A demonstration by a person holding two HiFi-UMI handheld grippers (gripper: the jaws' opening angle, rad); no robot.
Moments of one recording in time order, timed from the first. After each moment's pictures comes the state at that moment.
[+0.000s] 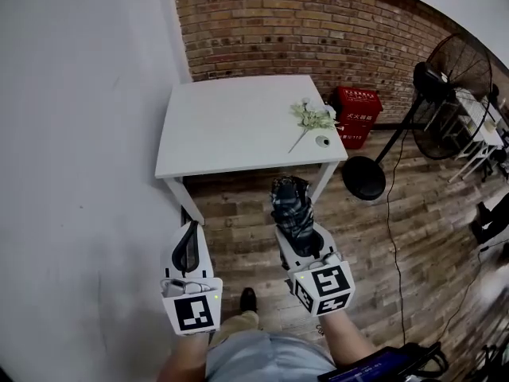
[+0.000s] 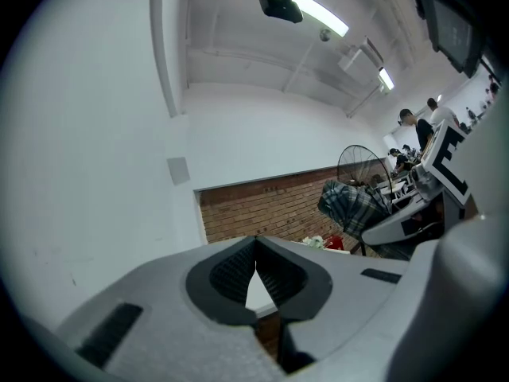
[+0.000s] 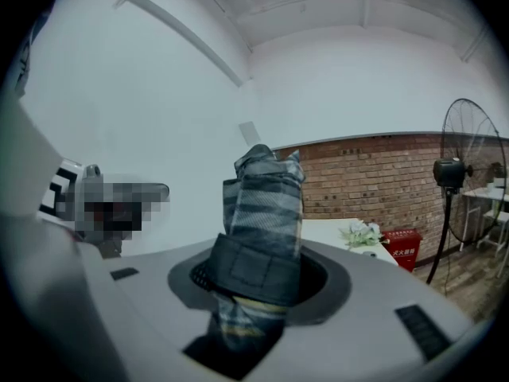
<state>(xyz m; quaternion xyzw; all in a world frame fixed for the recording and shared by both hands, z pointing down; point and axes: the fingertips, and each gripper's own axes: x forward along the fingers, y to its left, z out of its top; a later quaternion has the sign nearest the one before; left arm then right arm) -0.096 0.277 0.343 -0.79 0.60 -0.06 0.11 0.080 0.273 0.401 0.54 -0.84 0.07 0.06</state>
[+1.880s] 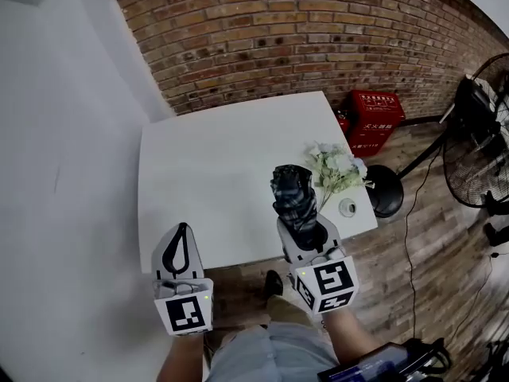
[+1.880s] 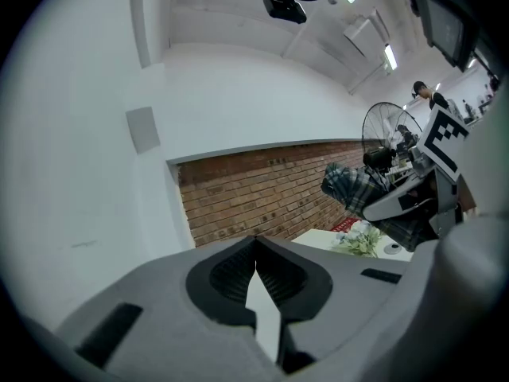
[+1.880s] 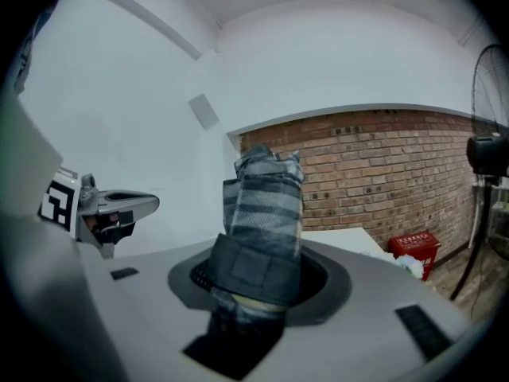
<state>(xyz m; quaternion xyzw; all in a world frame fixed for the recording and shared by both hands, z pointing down) -0.077 -0.120 0.372 -0.80 0.58 -0.12 0.09 0.122 -0.115 0.416 0.57 -0.81 0.10 0.06</state>
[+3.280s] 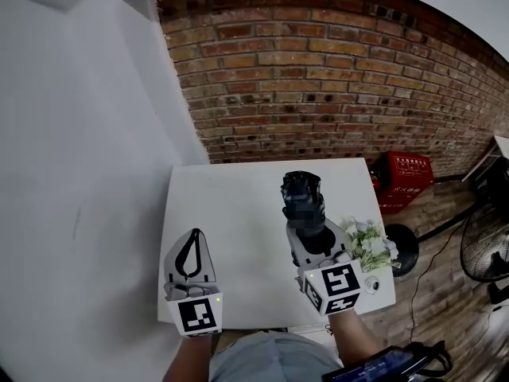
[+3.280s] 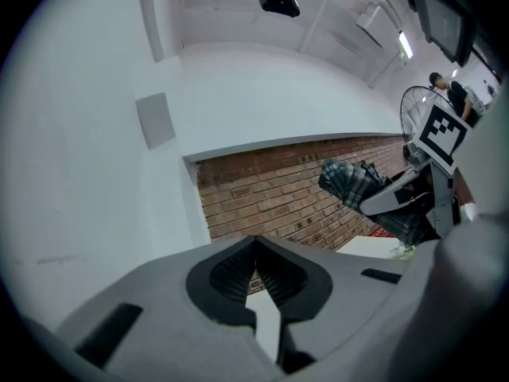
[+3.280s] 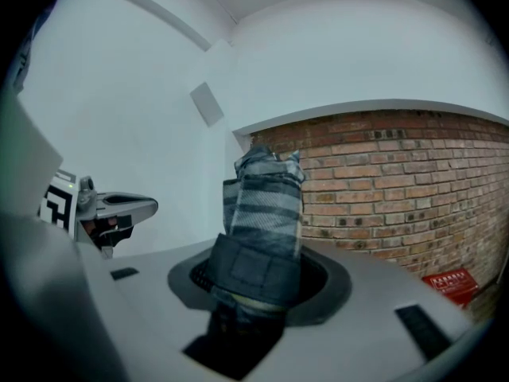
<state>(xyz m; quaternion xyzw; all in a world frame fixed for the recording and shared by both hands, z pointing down) -0.131 -0.284 0.336 -0.76 0.63 -0.09 0.11 0.067 -0.310 0.364 0.52 -0.85 0.05 0.06</state>
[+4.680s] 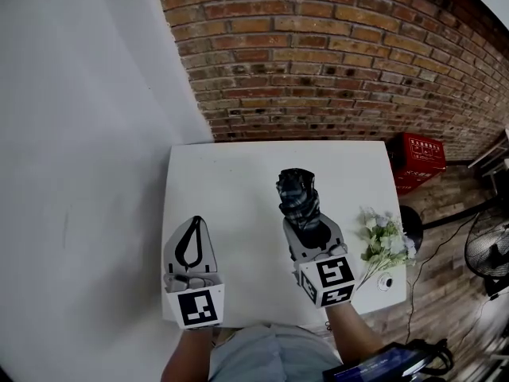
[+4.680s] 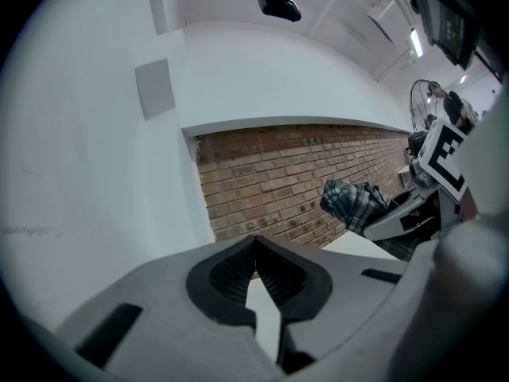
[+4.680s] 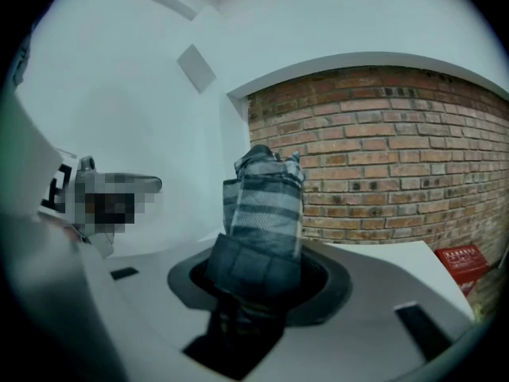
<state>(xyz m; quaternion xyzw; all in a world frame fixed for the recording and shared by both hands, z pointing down) -0.162 -0.342 0.386 -0.77 0.63 -0.12 0.06 0.024 -0.358 0.452 0.50 -0.85 0.12 0.12</state>
